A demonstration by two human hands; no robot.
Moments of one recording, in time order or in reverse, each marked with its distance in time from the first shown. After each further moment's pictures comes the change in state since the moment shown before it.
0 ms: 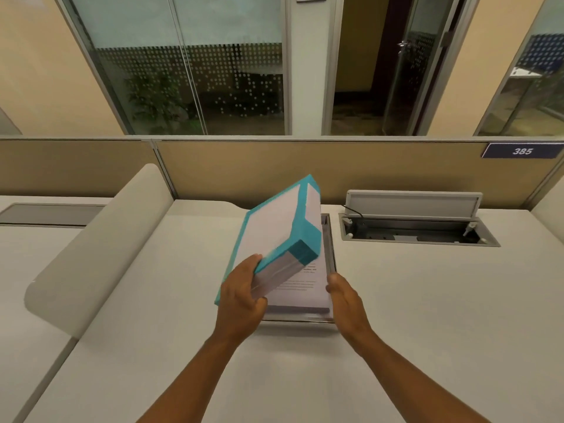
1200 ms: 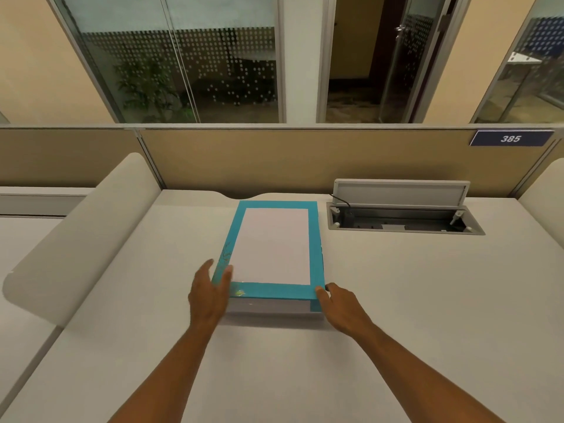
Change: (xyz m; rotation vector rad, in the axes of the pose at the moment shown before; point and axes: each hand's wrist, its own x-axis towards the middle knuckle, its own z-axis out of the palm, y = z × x) left_hand -0.002 -0.029 0.009 -0.067 0.061 -0.572; right_hand 0.028 0.059 -0.040 -0.602 -0.117 0.092
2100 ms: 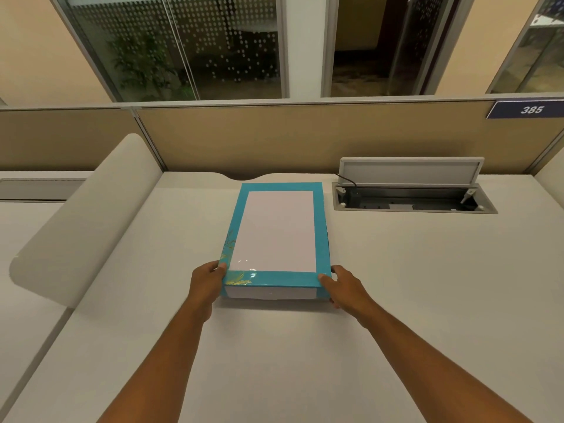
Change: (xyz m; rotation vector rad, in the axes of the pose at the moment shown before) left_hand 0.010 -0.010 -0.005 -0.329 -0.170 -0.443; right_hand -0.007 -0.006 -0.003 0.277 -0.094 0.116
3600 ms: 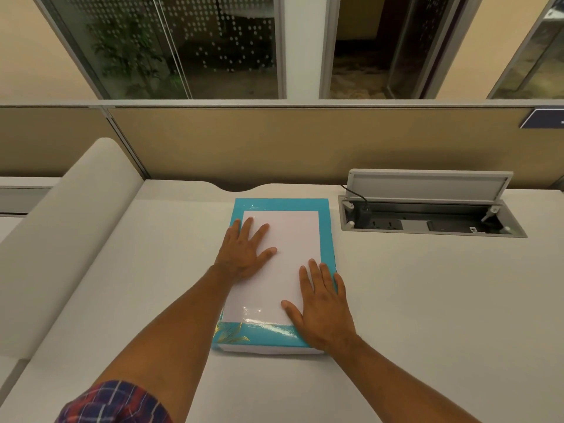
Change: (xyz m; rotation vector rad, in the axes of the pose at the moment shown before) left_hand 0.131 0.085 0.093 1.311 -0.212 0.671; right_hand 0.082 -0.020 0.059 -0.865 0.277 -0.396
